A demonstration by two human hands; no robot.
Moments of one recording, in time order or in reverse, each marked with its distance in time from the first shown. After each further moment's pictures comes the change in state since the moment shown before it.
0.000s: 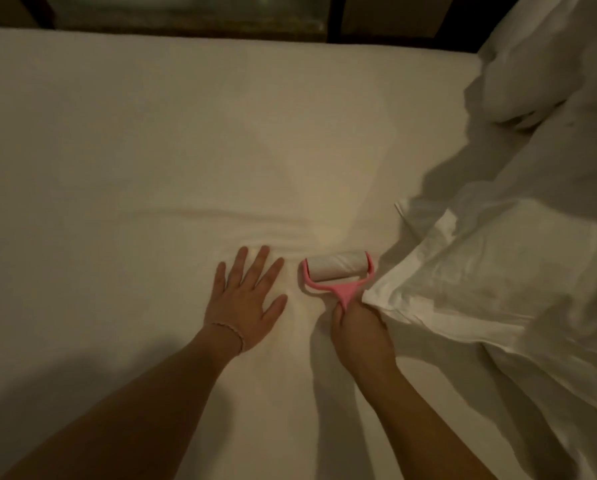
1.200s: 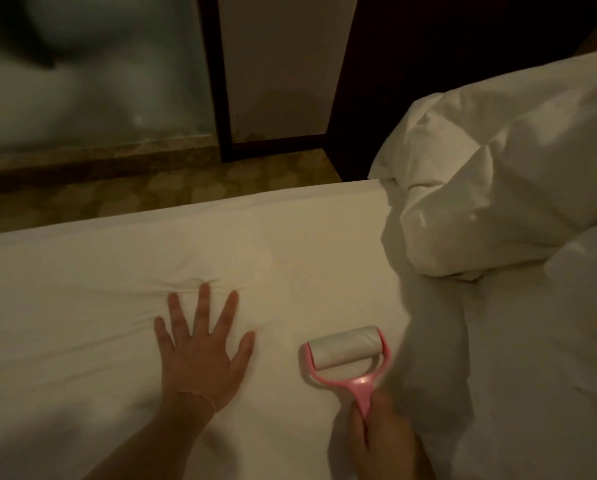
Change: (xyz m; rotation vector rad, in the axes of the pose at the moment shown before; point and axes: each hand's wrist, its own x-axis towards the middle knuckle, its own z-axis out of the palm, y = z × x) left_hand 0.407 0.043 -0.057 -0.001 0.213 -0.008; right_hand 0.284 -0.013 -0.136 0.084 0.352 0.130
